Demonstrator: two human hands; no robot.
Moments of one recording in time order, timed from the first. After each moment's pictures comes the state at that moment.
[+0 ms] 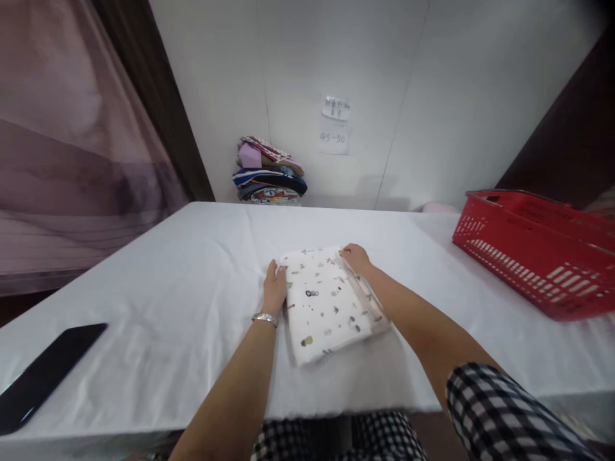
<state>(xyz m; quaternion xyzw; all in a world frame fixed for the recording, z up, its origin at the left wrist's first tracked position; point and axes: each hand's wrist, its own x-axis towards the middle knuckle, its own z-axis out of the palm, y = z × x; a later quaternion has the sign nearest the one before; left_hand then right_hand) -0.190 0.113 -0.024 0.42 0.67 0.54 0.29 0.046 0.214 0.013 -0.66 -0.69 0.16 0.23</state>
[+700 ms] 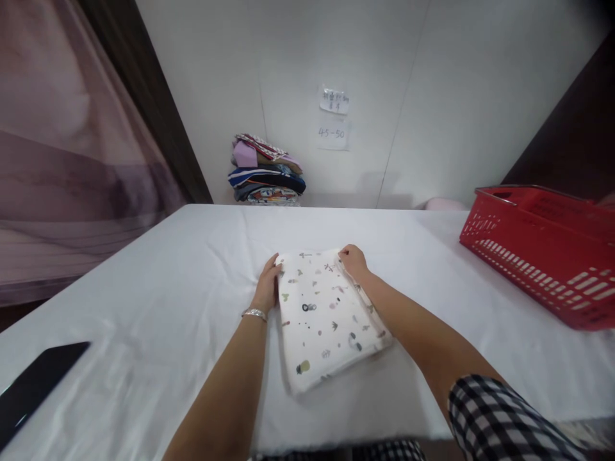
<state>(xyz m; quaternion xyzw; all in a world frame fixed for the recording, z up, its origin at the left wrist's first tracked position) -0.203 0.151 -0.019 0.33 0.45 0.64 0.52 0.037 0.229 -0.006 -0.65 -0.67 0.16 0.32</state>
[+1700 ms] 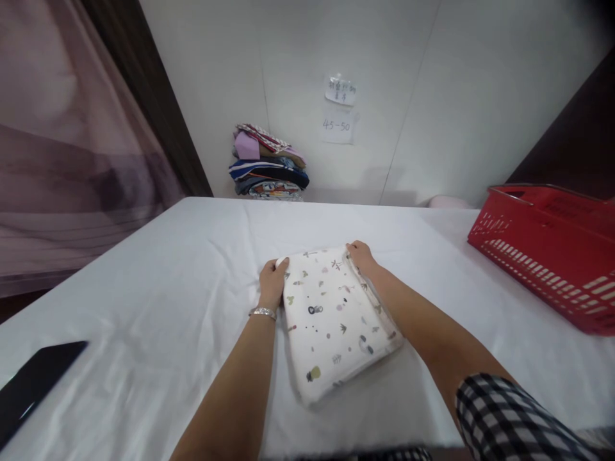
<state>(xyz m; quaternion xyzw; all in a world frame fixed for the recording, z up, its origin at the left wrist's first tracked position) -0.204 0.154 -0.019 0.36 0.64 0.59 0.33 0.038 0.245 -0.003 -0.67 -0.62 0.25 0.33</state>
